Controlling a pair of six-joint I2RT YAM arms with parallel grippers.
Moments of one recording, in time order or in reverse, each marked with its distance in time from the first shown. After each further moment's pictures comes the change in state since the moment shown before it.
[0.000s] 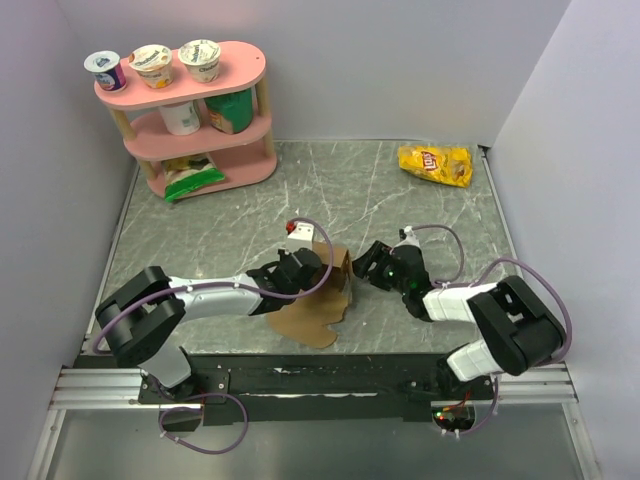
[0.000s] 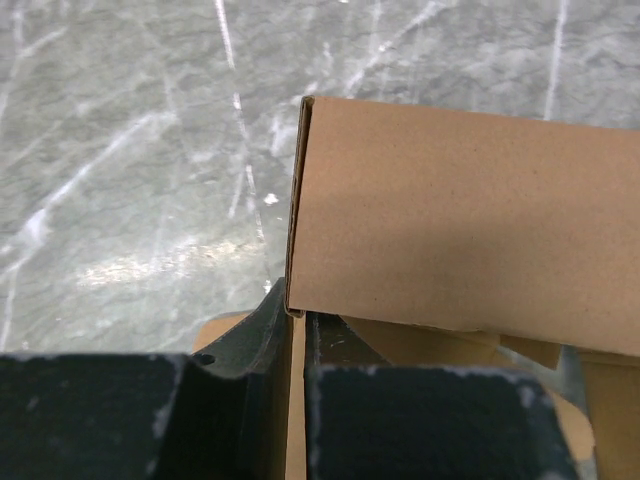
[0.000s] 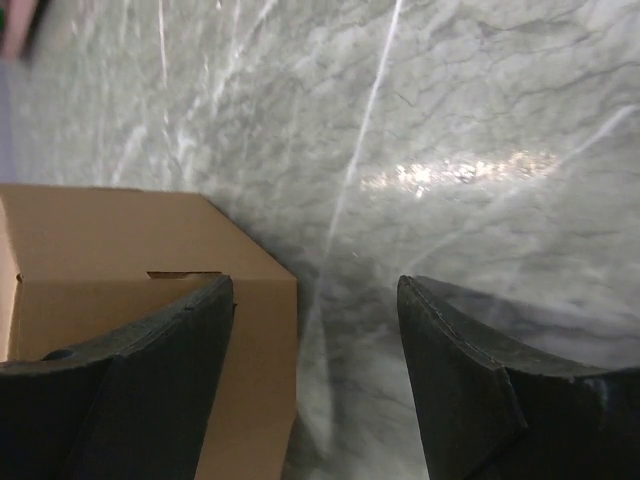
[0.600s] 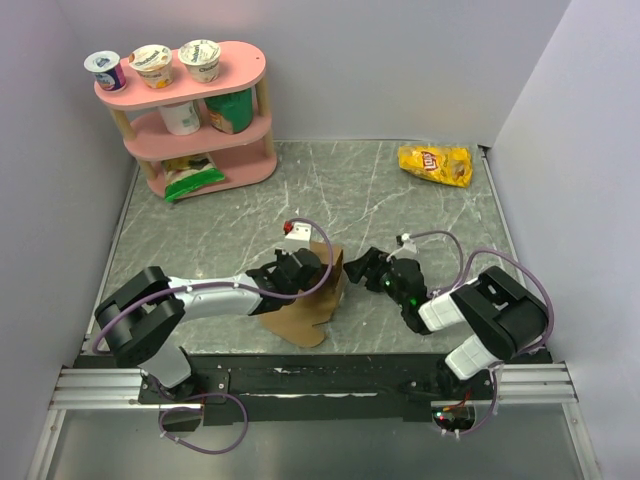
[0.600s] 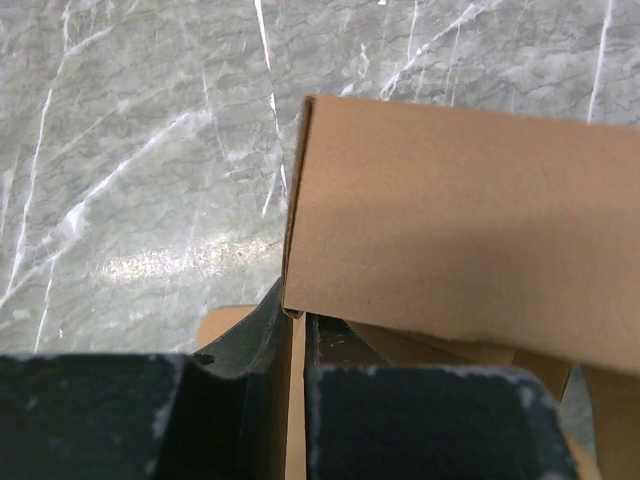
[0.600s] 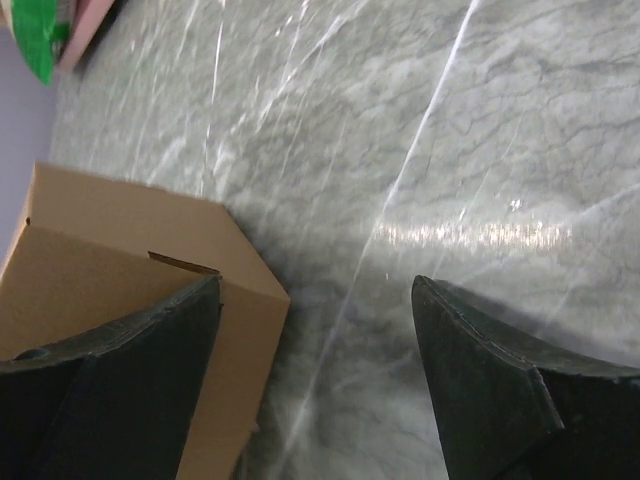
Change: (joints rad) left arm 0.002 -0.001 -0.002 -0.029 -0.057 0.000; right arm 0.069 0.111 -0.093 0.366 0.083 -0.026
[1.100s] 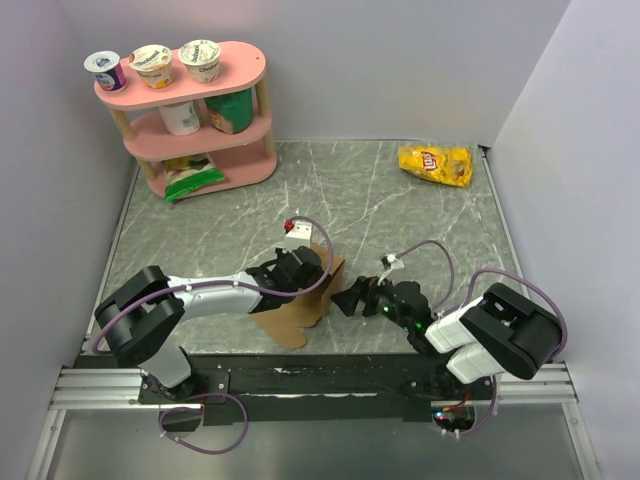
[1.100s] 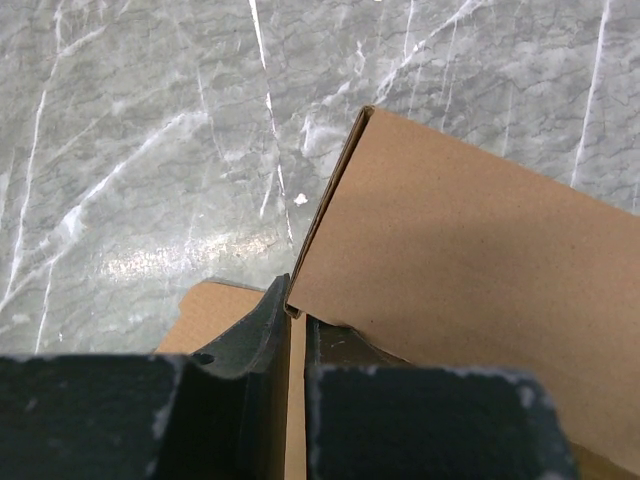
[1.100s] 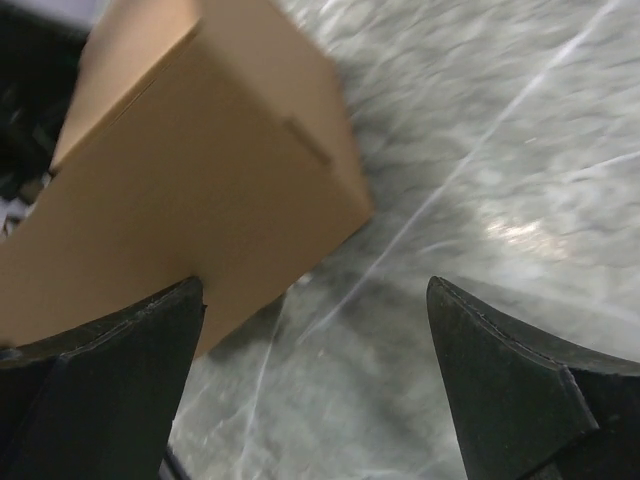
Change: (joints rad) left arm 0.012 0.000 0.015 -0.024 0.025 0.008; right arm 0.153 -0.109 -0.173 0.135 -0.093 -0.154
